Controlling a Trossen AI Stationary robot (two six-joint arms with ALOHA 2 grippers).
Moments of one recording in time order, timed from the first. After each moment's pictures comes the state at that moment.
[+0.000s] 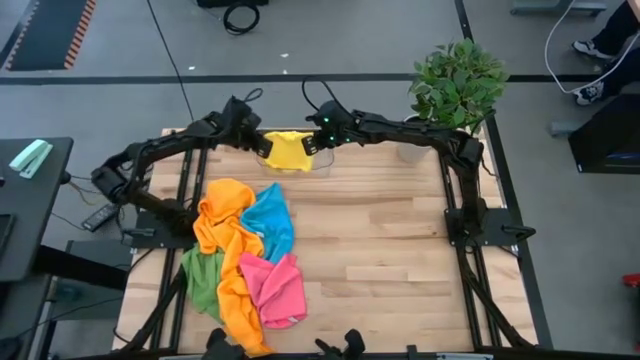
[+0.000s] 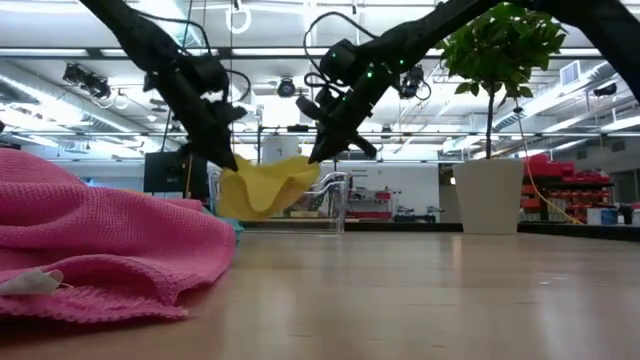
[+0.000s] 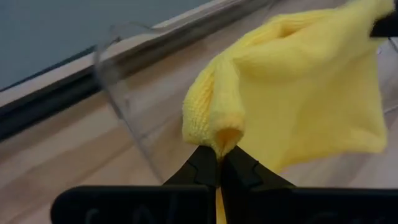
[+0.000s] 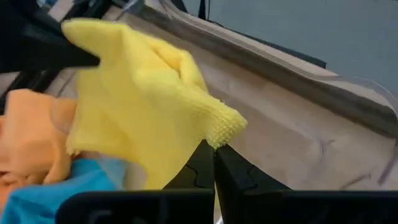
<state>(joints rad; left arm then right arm) 0.85 1.46 0.90 -0.32 0.19 -0.20 -0.47 1.99 1.61 -0.39 0.02 0.55</state>
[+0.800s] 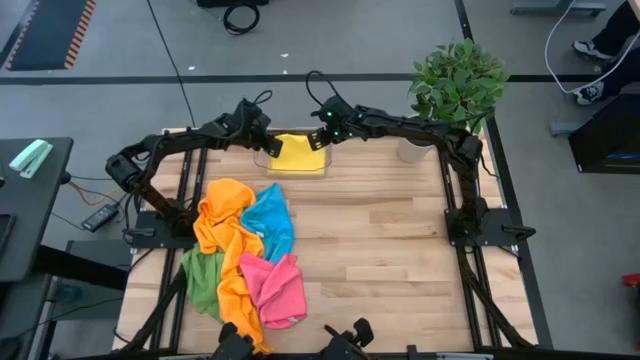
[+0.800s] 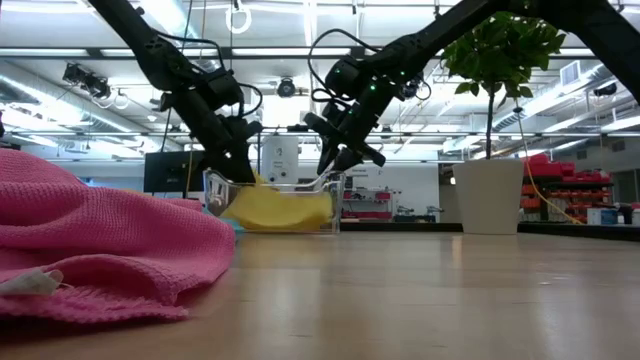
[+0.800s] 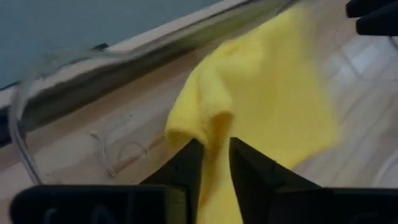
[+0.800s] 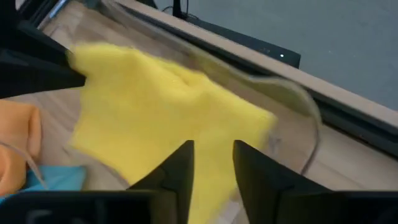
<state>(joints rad) 0.83 1.58 0.92 -0.17 0.18 -0.25 -0.54 2.01 1.61 -0.43 0.02 0.52</state>
